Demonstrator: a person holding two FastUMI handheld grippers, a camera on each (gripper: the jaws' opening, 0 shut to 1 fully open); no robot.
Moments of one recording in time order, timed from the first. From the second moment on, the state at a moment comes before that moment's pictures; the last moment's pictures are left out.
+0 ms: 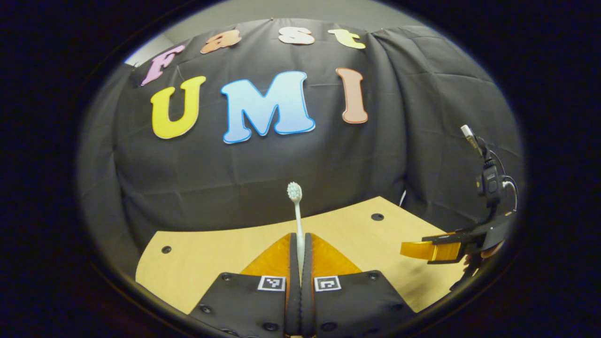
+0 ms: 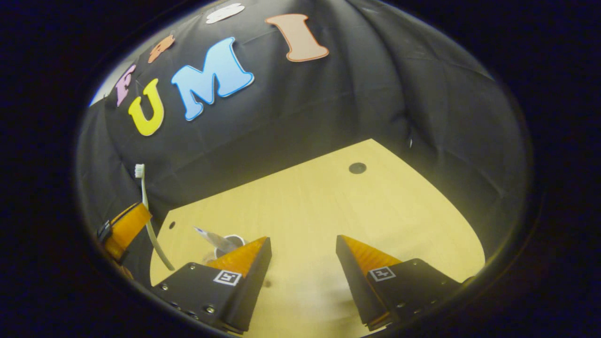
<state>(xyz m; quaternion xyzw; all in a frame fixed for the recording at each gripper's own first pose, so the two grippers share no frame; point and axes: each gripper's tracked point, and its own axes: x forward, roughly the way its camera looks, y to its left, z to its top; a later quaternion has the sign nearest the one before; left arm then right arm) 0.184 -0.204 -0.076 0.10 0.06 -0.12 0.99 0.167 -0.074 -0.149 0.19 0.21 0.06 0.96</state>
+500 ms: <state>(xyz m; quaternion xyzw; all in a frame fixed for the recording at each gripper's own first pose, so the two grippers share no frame) 0.220 -0.254 -0.105 0.12 0.04 -0.16 0.98 0.161 -0.118 -0.172 0.19 0.23 0.02 0.95</state>
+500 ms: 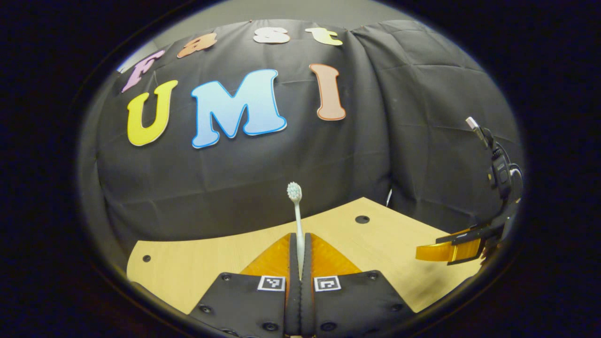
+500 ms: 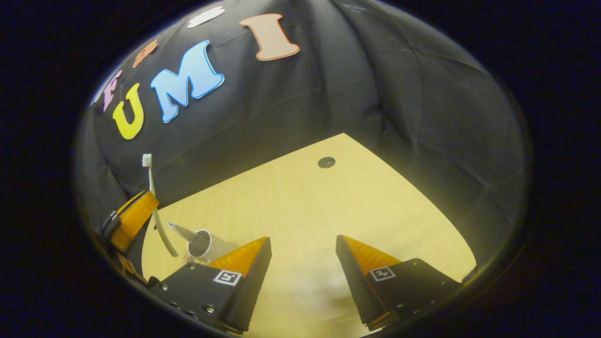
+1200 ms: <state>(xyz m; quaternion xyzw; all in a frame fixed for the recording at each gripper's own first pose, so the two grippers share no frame) 0.245 -0.237 -0.163 0.14 0.02 -0.11 0.98 0.146 -0.126 -0.201 0.18 0.26 0.02 0.95</state>
